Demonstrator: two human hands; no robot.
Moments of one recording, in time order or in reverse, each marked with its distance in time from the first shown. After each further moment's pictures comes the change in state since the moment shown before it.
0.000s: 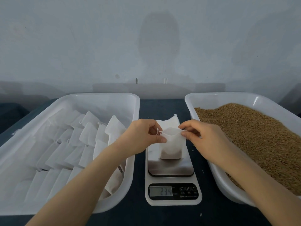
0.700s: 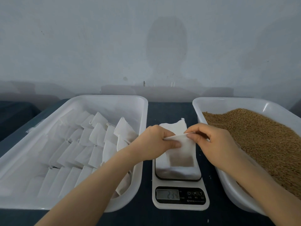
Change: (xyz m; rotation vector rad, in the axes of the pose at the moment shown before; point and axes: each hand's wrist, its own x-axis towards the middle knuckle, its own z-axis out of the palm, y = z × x) left_hand -0.005 0.005 0.007 -0.048 -0.107 0.061; right_hand -0.003 -0.014 0.000 0.130 0.082 -0.106
